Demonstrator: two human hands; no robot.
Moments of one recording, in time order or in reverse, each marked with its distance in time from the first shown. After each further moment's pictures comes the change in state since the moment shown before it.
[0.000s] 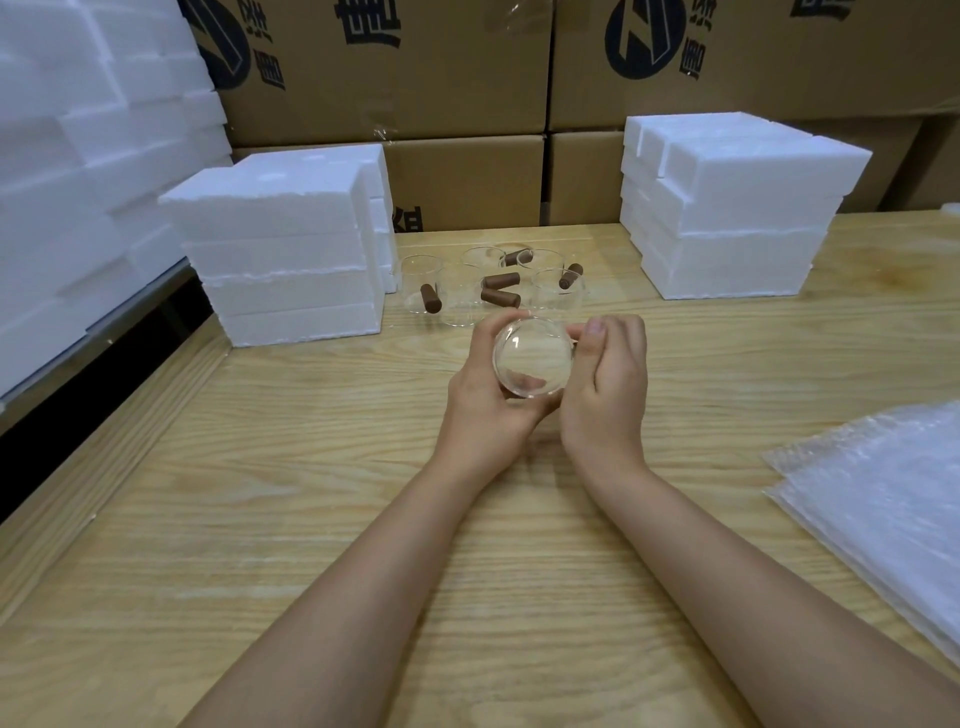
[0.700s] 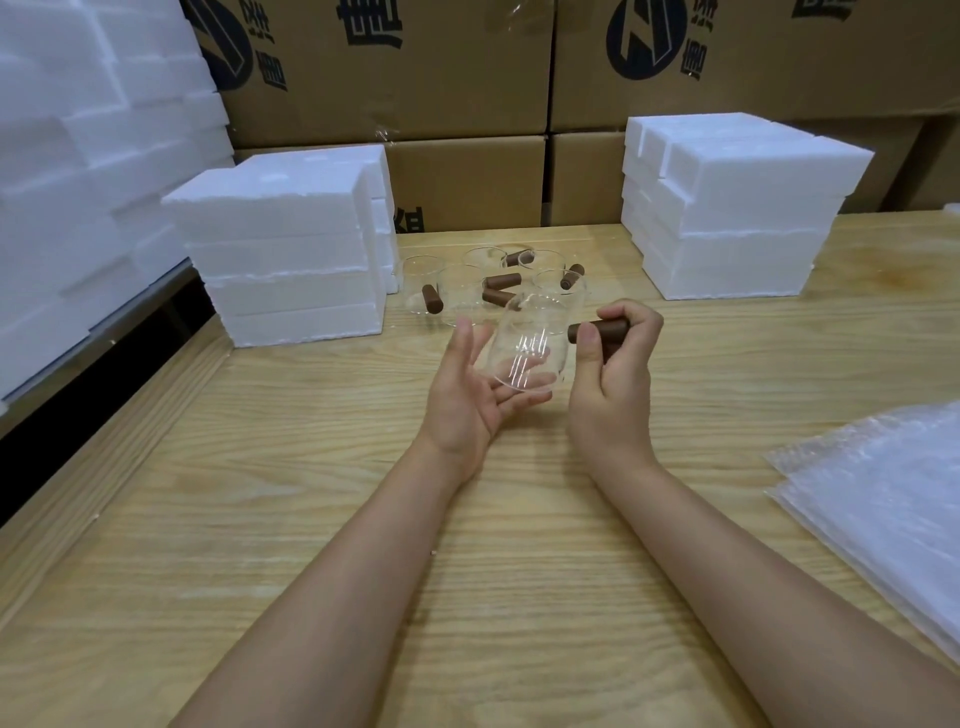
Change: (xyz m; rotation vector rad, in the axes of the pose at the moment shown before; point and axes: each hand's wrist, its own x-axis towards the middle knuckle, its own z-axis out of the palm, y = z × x) left_hand 0.011 0.002 -0.012 -0.820 -0.051 -0.525; right_hand 0.000 0.007 -0.004 0.198 -0.075 -0.037
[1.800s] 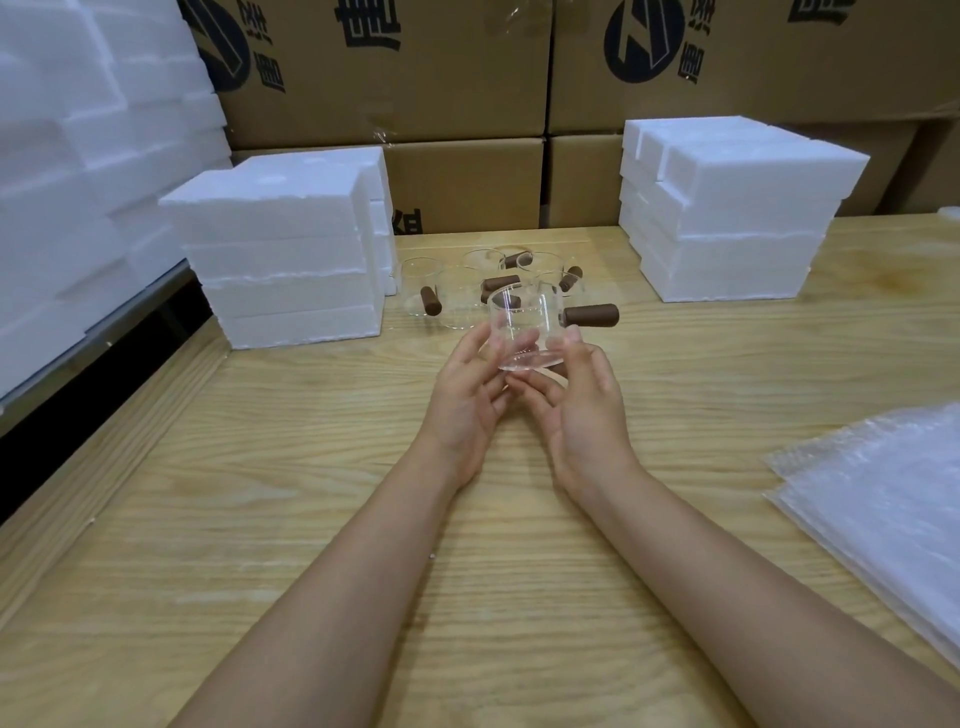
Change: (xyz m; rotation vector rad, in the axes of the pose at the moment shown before) left_hand 0.008 -0.006 -0.007 0.129 -0.061 0.074; right_hand -0.004 -0.010 0.019 0.749 0.024 0.727
